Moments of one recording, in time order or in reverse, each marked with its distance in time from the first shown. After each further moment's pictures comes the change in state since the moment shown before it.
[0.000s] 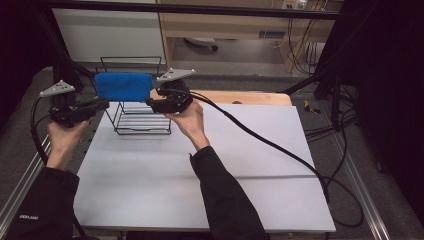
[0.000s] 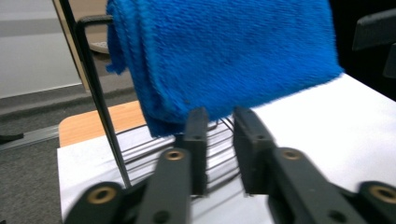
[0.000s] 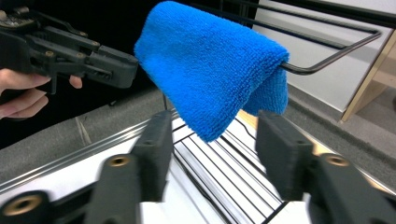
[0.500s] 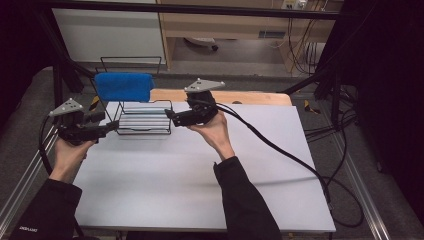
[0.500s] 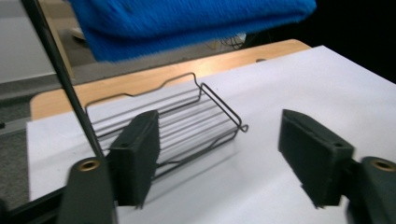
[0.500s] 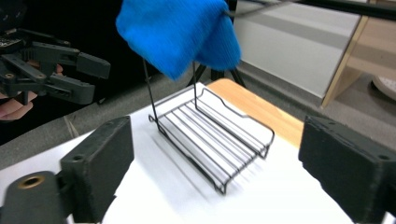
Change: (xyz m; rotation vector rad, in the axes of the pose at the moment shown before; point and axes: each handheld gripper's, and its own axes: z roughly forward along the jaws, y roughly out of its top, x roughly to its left) left arm -0.019 -0.041 0.005 0.042 -0.043 0.009; right arm -0.016 -0.035 -0.056 0.000 -0.058 0.037
